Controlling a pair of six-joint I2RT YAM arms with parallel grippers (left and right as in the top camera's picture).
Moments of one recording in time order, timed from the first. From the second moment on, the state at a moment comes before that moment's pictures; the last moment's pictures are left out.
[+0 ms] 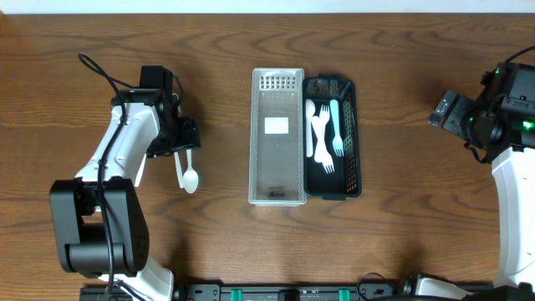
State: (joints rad) left arm 0.00 1.79 1.25 -0.93 0.03 -0.20; right arm -0.23 1.39 1.25 -0.87 0.02 0.28
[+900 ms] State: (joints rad) left arm -0.05 1.96 1.25 -0.89 0.04 -0.16; right arm -0.23 1.39 1.25 -0.88 0.02 0.28
